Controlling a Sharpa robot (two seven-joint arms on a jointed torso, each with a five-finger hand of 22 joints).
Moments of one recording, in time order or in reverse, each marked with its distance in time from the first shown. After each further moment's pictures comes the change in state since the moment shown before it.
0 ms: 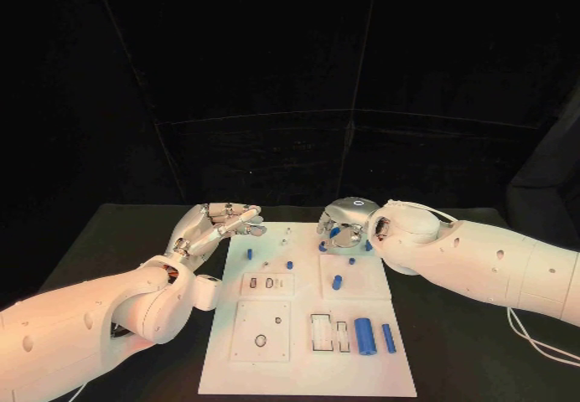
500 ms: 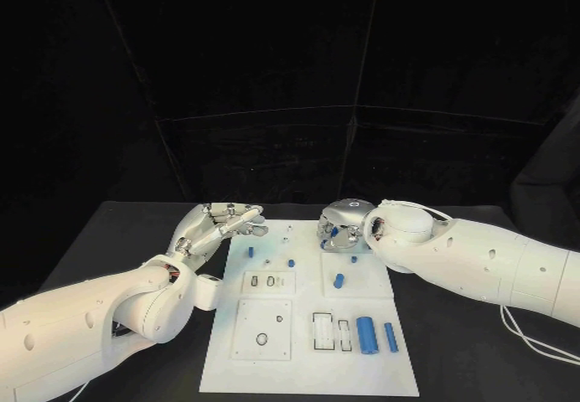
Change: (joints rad) left arm 0.000 0.001 -0.001 0.002 0.002 0.014 -0.004; left_hand 0.000 0.000 -0.001 0.001 0.000 -0.004 0.004 -0.005 0.000 -0.004 0.004 -0.004 0.000 0.000 0.000 -0.003 0.000 0.000 0.000 0.000 -0.005 -0.002; right arm 0.000 0.028 0.000 -0.029 -0.029 0.050 -0.006; right_hand 0.017 0.017 0.047 0.015 -0.059 0.027 -0.002 0.008 0.003 0.015 -0.004 0.018 0.002 0.000 0.000 0.090 0.061 -0.016 0.030 0.002 0.099 0.130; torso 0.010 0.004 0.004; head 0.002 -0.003
